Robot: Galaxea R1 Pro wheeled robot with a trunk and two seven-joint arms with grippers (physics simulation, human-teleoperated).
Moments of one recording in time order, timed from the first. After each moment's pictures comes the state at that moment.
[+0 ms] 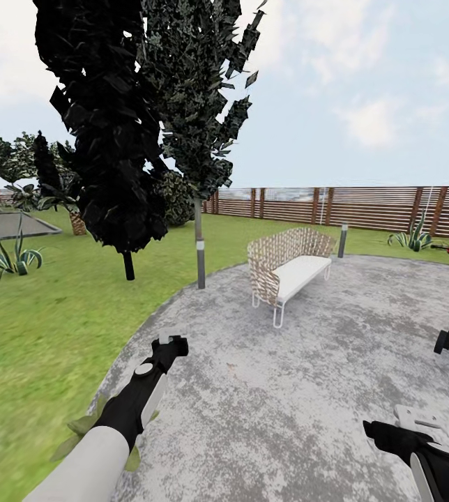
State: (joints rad) left arm -0.67 -0.13 -0.02 -0.68 0.07 0.01 0.00; right arm -0.10 -0.08 -0.33 -1.51 0.01 0.79 0.02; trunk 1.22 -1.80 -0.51
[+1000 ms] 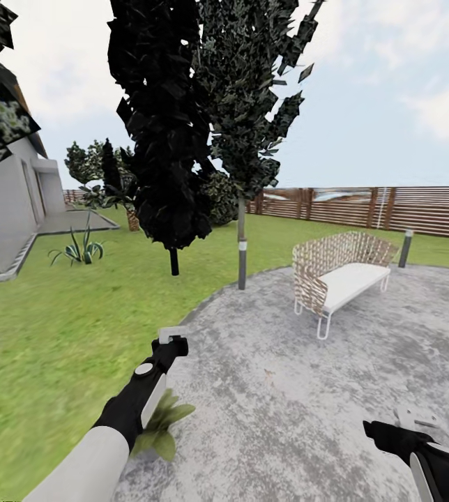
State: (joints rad) left arm -0.67 -0.13 -0.02 -0.68 0.07 0.01 0.00; right arm -0.10 -0.08 -0.33 -1.51 0.01 0.79 0.01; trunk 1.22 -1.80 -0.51
